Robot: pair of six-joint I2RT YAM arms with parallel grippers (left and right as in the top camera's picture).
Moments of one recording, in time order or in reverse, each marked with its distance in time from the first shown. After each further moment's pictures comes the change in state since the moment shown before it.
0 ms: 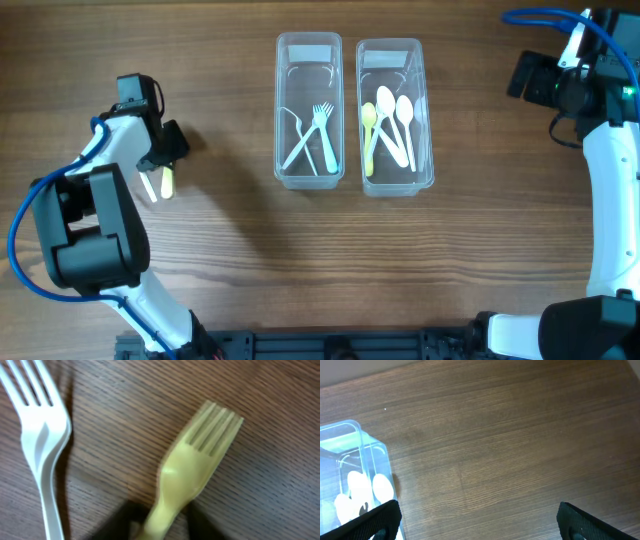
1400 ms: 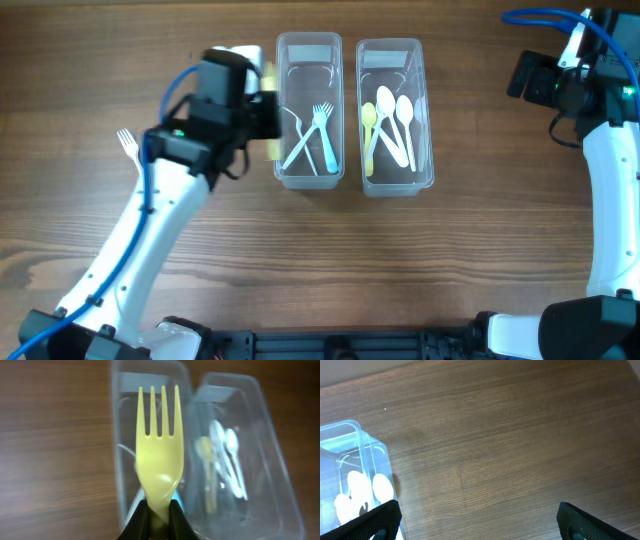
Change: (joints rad) left arm -0.550 -0.503 0.063 -0.034 0.143 -0.040; right arm 0.000 0.000 0.000 0.000 0.000 0.000
